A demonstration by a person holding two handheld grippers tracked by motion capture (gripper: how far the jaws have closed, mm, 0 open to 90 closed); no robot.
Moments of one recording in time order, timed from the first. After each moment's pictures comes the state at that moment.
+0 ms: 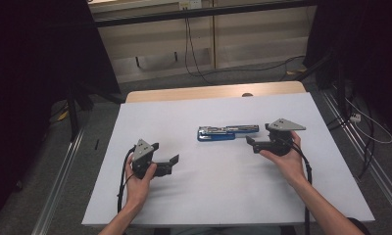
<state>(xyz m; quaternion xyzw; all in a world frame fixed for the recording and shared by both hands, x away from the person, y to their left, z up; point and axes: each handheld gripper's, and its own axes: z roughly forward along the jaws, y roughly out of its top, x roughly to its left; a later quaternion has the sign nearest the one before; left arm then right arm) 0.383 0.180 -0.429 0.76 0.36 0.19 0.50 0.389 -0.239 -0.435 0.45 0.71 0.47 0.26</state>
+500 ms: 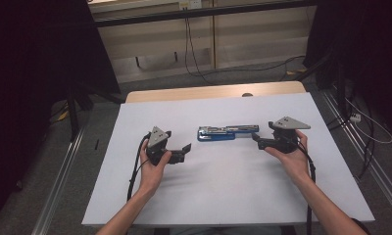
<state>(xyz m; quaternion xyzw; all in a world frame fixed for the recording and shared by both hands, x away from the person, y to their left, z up) 0.413 0.145 -0.425 0.77 0.34 0.19 0.51 0.390 -0.249 -0.431 0.46 0.71 0.45 0.28</state>
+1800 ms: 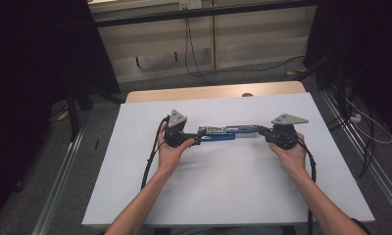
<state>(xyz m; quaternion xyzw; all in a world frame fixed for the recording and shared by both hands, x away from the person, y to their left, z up) 0.462 0.094 -0.422 0.78 0.32 0.17 0.51 0.401 -0.253 -0.432 0.46 0.74 0.43 0.24</state>
